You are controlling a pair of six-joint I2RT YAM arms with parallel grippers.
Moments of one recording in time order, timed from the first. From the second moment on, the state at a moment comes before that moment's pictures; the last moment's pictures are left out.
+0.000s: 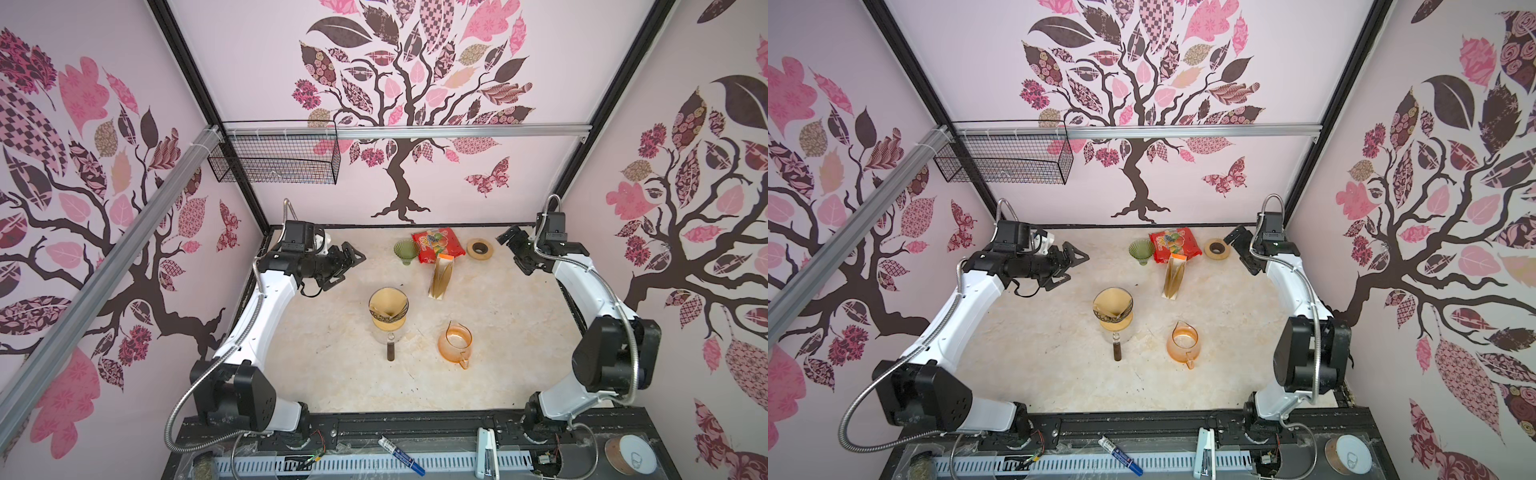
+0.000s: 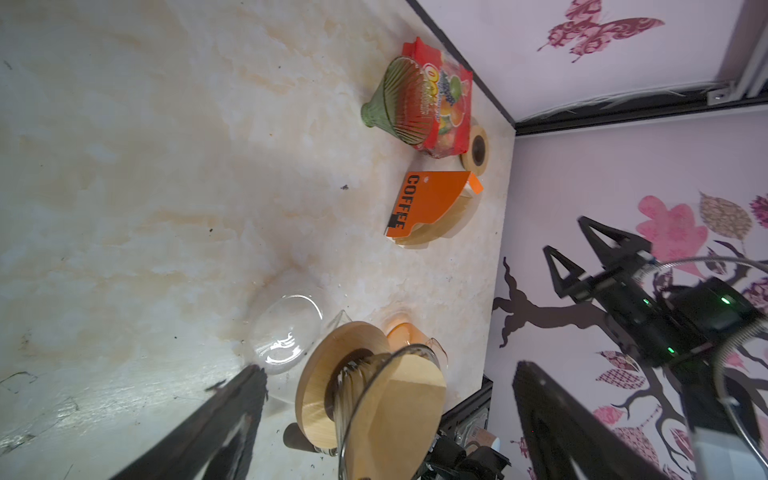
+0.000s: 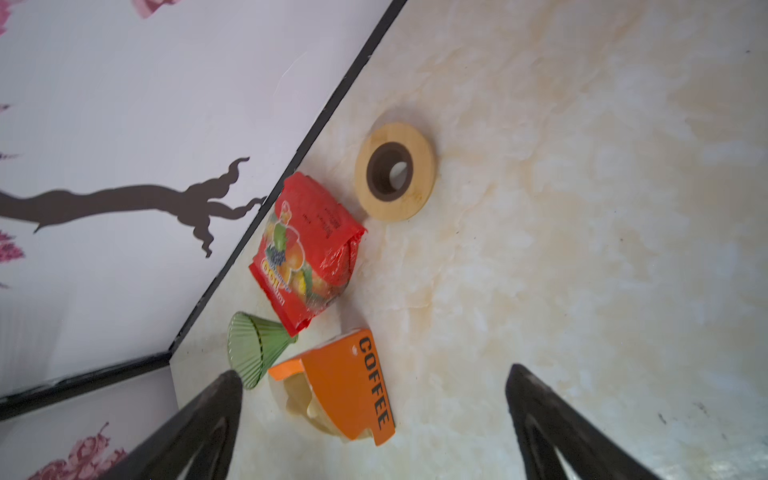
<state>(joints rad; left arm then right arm) -0.12 1.40 1.38 -0.82 0.58 -0.66 -0.10 1.65 1.38 -0.51 -0.21 0.82</state>
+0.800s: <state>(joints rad) -0.13 1.32 1.38 -0.81 0.71 -0.66 -0.16 2.12 1.38 -0.03 -0.45 0.98</state>
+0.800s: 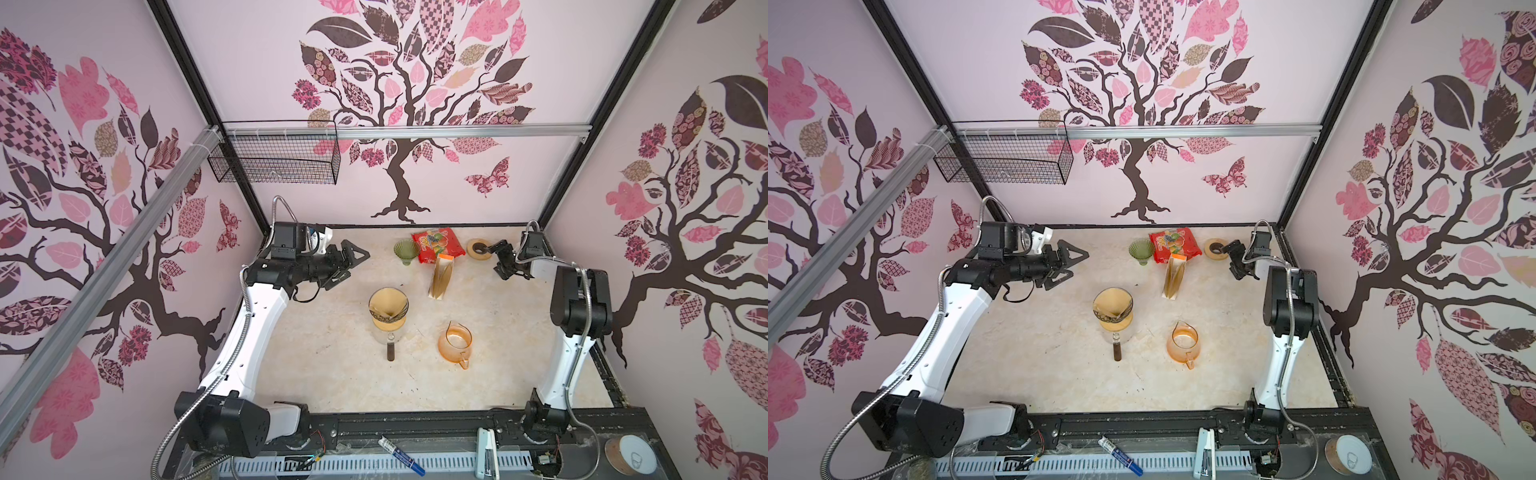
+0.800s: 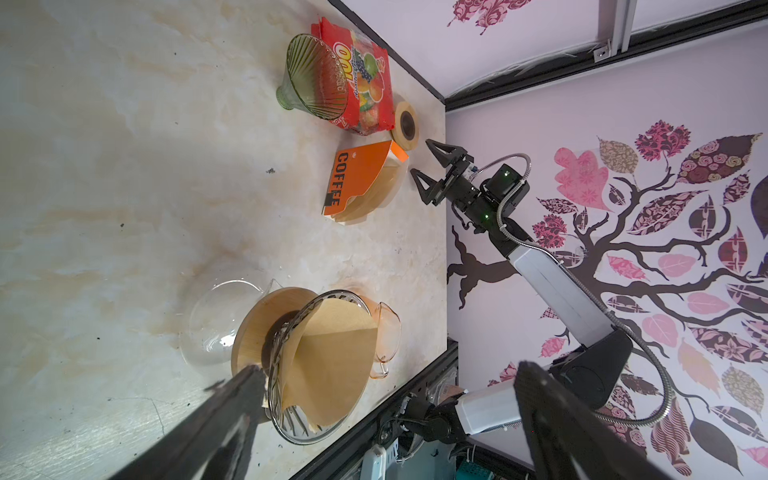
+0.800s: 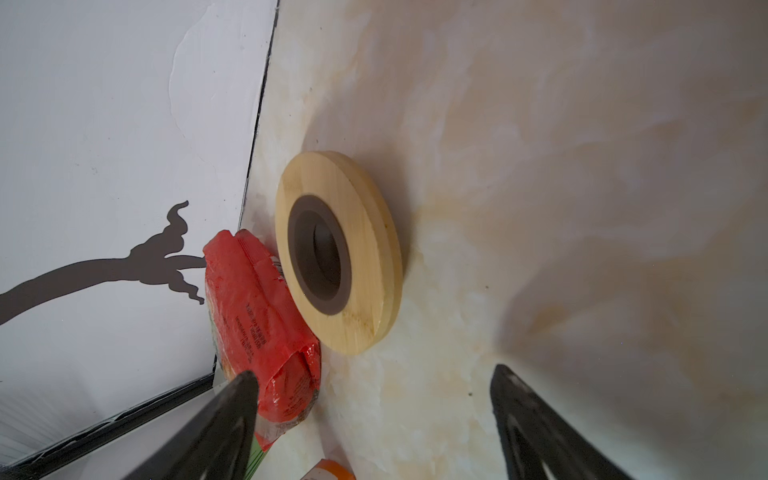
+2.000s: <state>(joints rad) -0.15 1.44 1.37 -0.82 0.74 -0.66 -0.17 2.27 1.40 0.30 -0.62 1.19</state>
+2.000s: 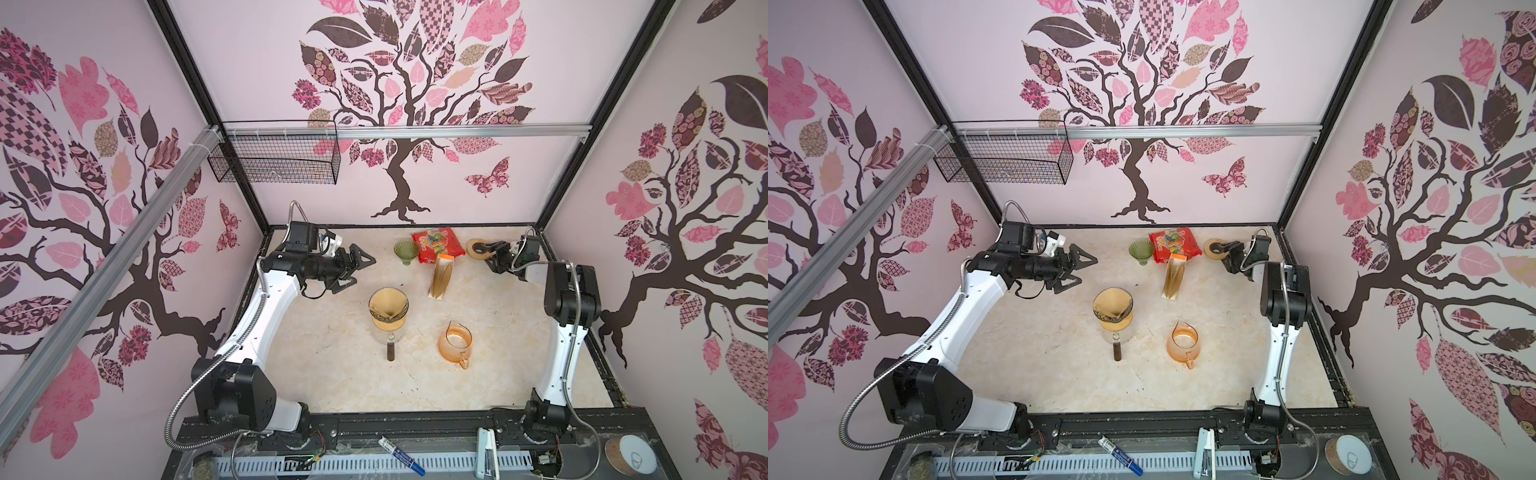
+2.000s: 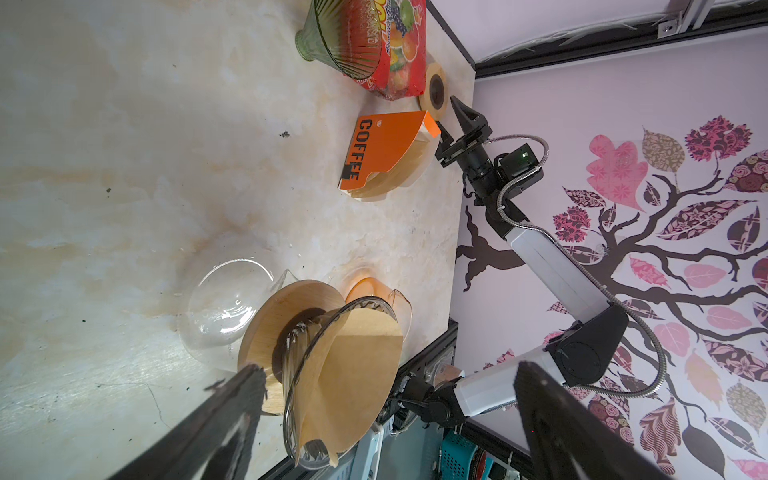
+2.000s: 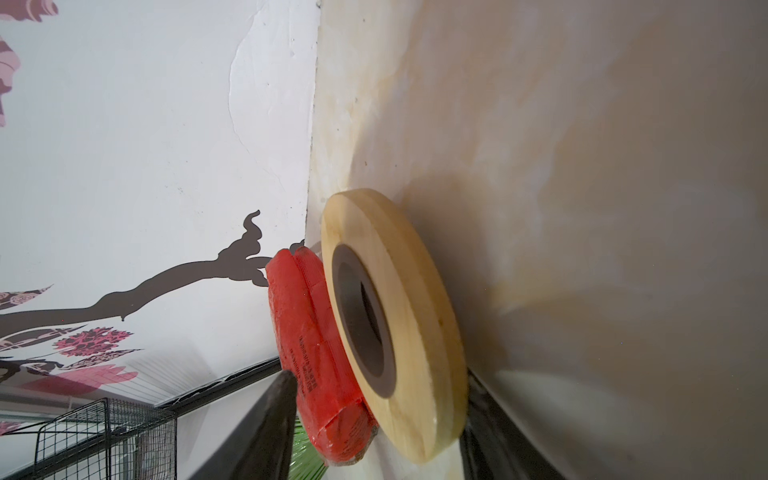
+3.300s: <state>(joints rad) -0.15 1.45 1.37 -0.82 0.76 -0.66 -0.18 2.29 1.42 0.36 -0.64 1.24</state>
